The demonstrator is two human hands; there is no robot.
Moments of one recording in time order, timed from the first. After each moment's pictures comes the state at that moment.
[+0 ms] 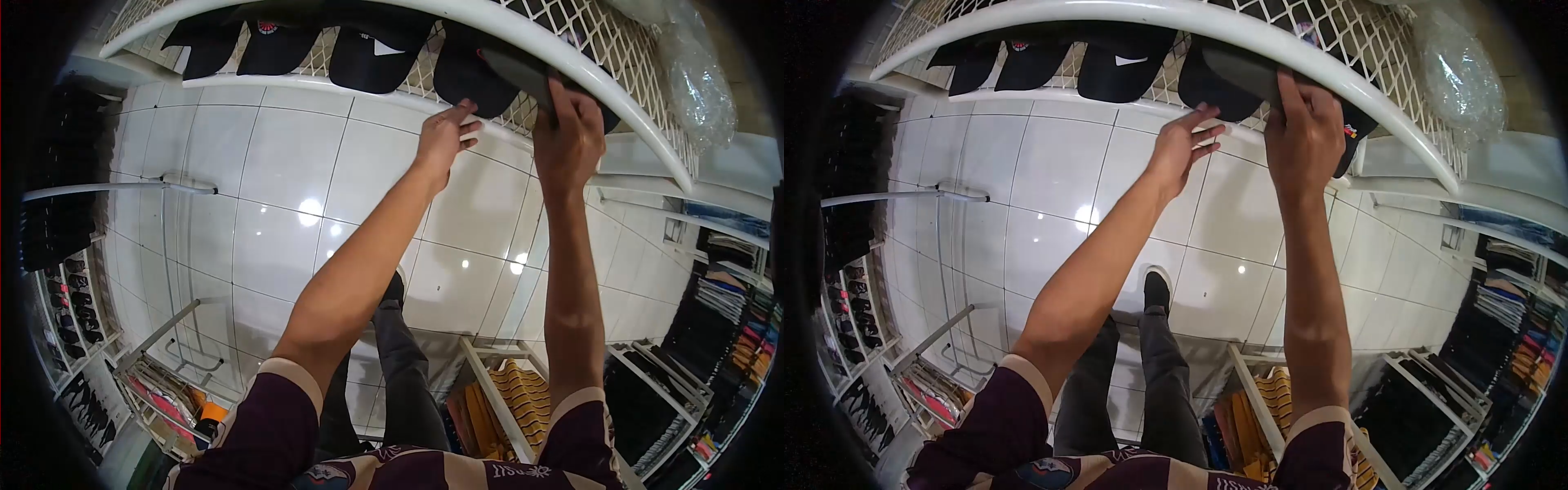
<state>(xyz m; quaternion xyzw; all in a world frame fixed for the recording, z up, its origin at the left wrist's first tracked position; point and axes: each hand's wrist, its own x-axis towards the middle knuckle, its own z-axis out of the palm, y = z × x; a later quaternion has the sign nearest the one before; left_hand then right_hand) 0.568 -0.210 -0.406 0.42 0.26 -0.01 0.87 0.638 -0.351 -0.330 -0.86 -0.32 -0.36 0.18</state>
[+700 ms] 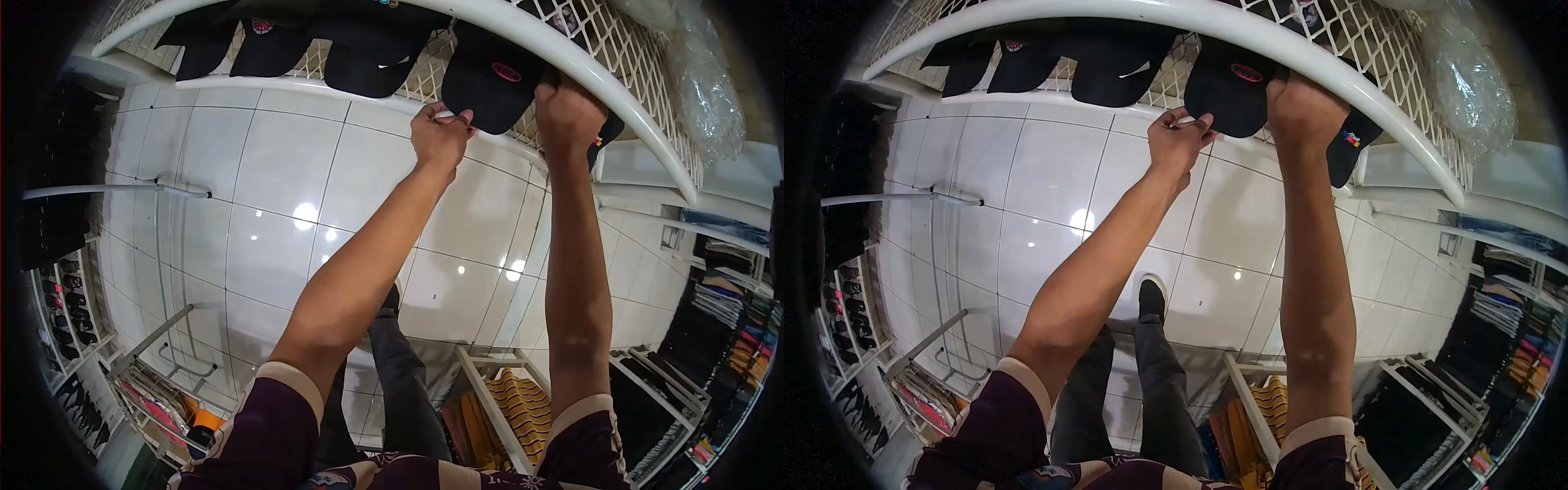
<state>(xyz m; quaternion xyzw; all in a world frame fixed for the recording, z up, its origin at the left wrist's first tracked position) 0.595 -0.216 -0.432 0.41 0.37 0.10 0.83 0.705 -0.335 -0.353 -0.83 -0.32 -0.45 0.05</state>
